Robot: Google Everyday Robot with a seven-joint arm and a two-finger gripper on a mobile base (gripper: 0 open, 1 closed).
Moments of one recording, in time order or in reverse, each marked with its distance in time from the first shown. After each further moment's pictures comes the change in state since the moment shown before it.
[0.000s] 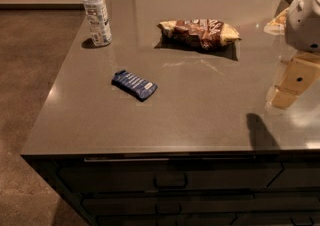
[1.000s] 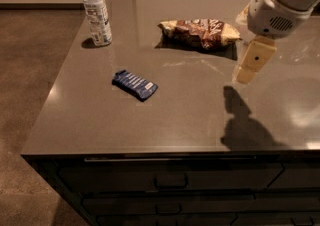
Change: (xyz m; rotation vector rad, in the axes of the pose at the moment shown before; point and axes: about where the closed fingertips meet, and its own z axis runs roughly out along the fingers) arm -0.036 -0.062 0.047 0.000 -0.058 -0.004
